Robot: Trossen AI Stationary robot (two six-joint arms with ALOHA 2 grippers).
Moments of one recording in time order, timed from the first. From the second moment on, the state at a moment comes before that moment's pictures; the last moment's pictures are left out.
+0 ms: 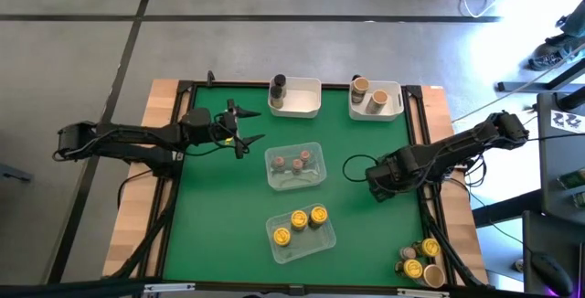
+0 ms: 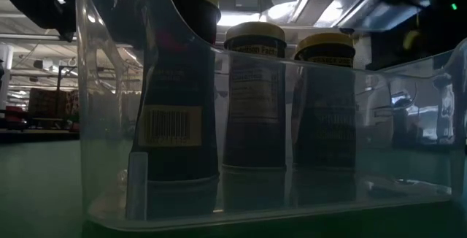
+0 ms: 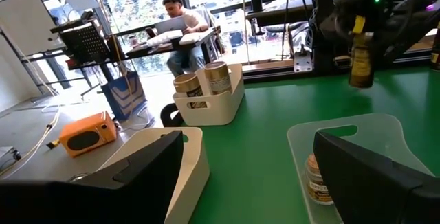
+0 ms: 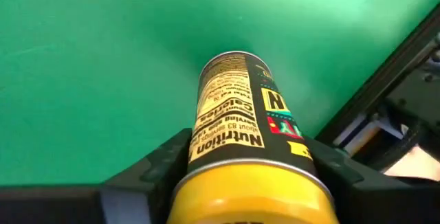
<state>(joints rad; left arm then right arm) 0.29 1.00 0.34 0.56 -0.01 0.24 0.30 1.25 0.82 -1.21 -0.17 1.33</state>
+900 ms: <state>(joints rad) 0.25 1.00 0.34 0.54 -0.01 0.15 0.48 1.63 1.49 -1.03 -0.19 1.27</state>
